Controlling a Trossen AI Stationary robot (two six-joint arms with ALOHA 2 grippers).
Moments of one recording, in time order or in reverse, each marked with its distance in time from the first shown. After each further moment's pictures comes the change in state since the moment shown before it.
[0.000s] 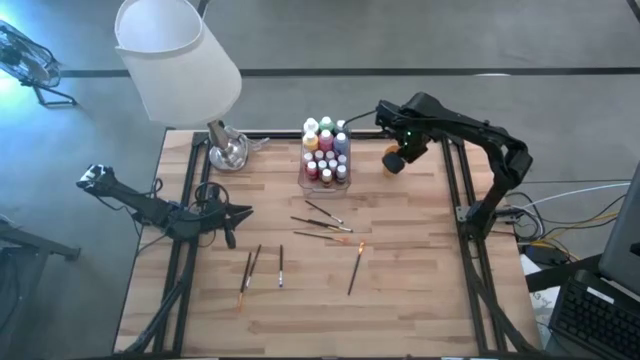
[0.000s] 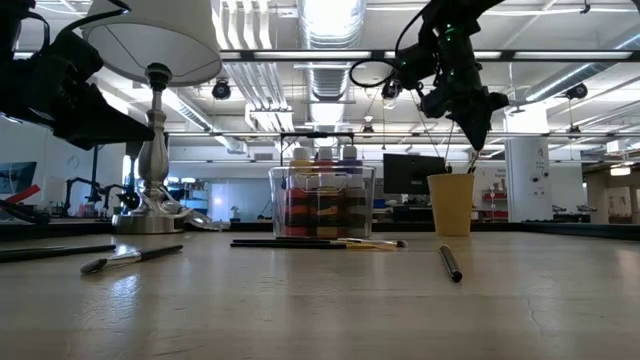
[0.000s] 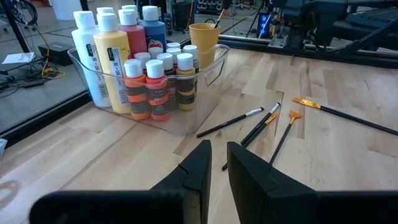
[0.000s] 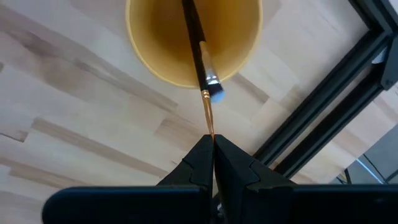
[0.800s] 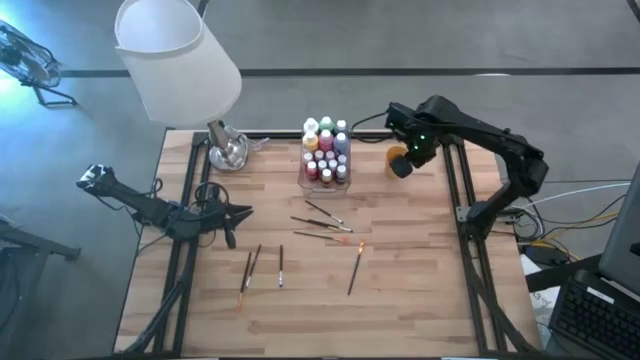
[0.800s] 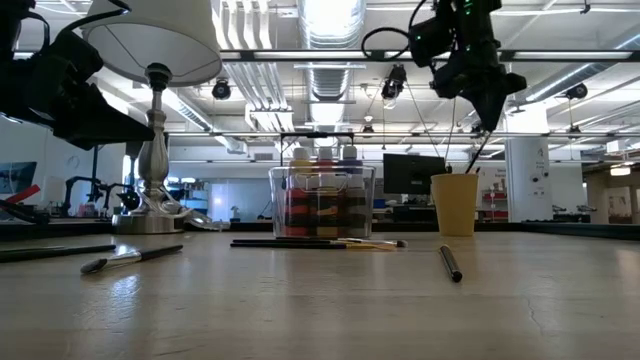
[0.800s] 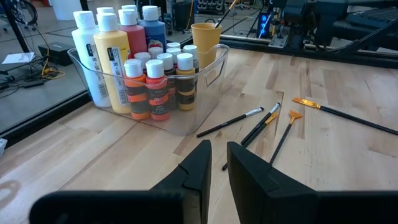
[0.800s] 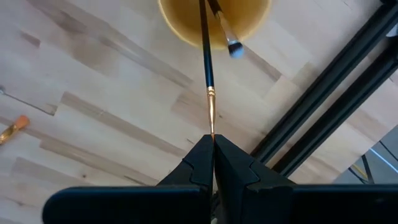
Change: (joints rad) left arm 0.000 0.000 0.000 0.000 0.000 0.000; right arm 0.041 -0.135 -0.036 -0.046 -0.054 0.061
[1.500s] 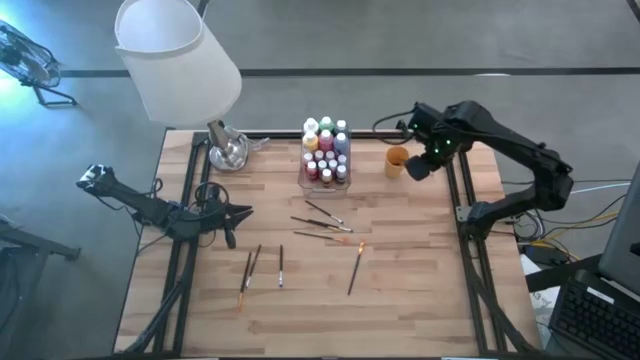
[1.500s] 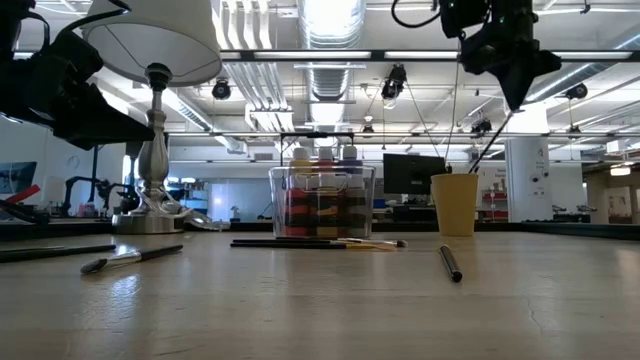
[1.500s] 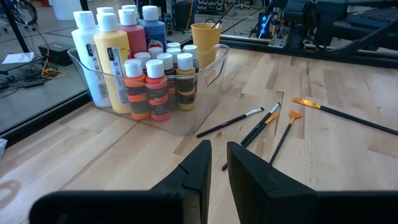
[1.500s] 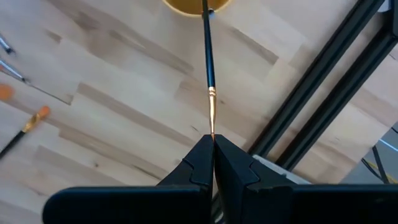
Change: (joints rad) left arm 0.000 0.000 0.000 0.000 0.000 0.000; right arm 0.003 -0.220 -0.084 -0.013 -0.023 0.055
